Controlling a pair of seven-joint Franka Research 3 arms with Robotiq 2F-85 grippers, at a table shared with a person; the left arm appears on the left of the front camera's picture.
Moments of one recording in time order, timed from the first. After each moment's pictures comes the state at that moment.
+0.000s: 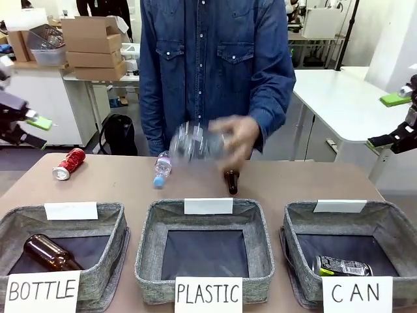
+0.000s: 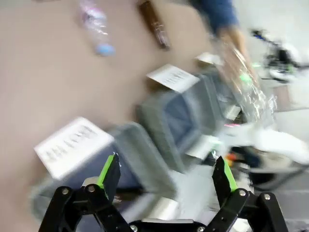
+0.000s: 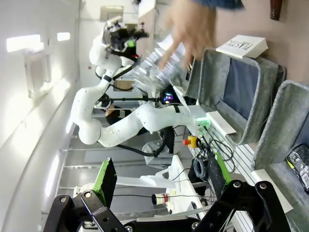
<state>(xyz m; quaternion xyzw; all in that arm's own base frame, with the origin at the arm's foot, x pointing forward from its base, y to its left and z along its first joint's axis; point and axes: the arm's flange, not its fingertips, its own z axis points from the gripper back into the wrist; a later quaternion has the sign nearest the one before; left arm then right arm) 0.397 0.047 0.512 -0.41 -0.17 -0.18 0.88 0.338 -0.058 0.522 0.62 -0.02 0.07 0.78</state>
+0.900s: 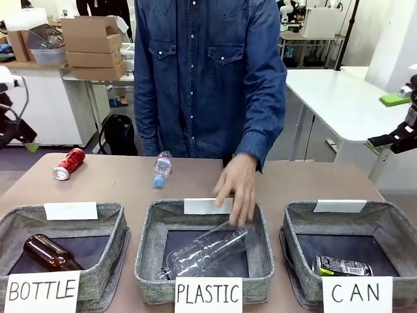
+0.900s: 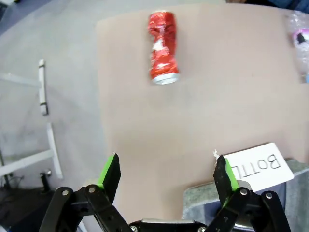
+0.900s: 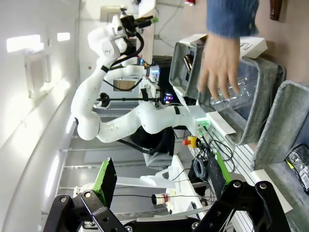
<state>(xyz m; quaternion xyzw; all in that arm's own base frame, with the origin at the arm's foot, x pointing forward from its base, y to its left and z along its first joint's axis) 0.451 0.067 0.482 0.01 -0.20 -0.13 0.97 0.338 -0.059 0.521 0.62 -0.02 0.07 0.78</state>
